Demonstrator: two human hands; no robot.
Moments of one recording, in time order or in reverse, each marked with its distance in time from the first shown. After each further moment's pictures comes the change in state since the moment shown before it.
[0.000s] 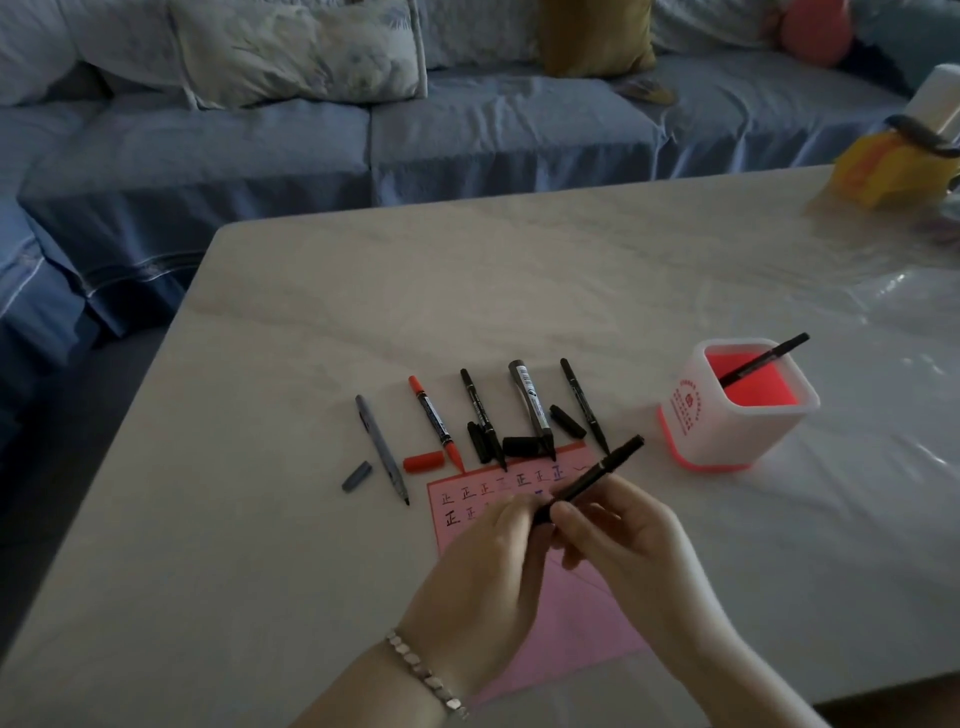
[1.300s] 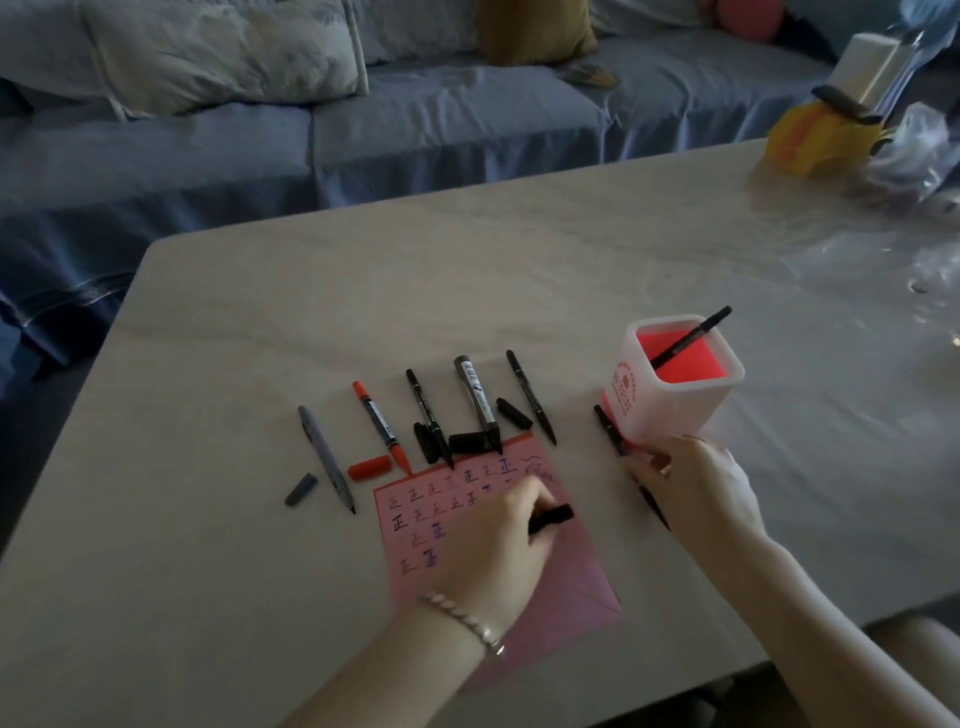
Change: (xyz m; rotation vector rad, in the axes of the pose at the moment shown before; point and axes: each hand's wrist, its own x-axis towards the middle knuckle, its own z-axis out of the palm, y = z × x) left_hand 0.038 0.012 0.043 0.151 -0.131 -0.154; right_hand 0.039 0.040 -0.109 -1.068 0.371 0.181
